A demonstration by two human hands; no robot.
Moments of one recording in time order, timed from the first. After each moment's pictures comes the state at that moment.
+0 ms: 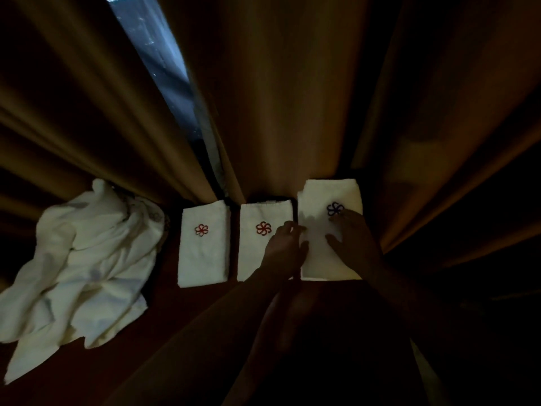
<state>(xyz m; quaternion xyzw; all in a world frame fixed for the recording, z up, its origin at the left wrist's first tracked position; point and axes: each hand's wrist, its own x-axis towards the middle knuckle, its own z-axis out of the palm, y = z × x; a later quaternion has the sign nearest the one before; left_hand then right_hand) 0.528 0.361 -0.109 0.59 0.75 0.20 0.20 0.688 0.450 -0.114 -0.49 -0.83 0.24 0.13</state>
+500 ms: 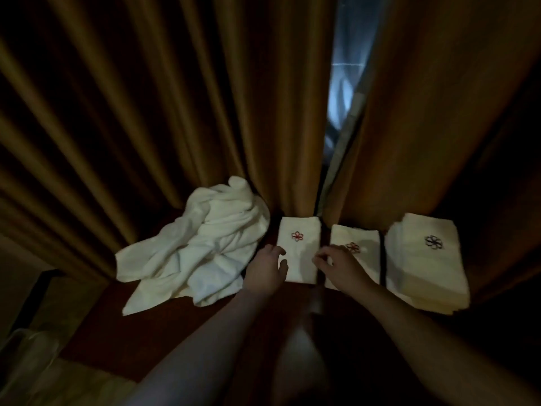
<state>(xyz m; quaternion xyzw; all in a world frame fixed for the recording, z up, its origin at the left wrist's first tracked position) 0.344 0.109 -0.048 0.47 0.85 0.23 0.08 0.499 0.244 -0.037 -0.31 -0.87 0.37 0.11</state>
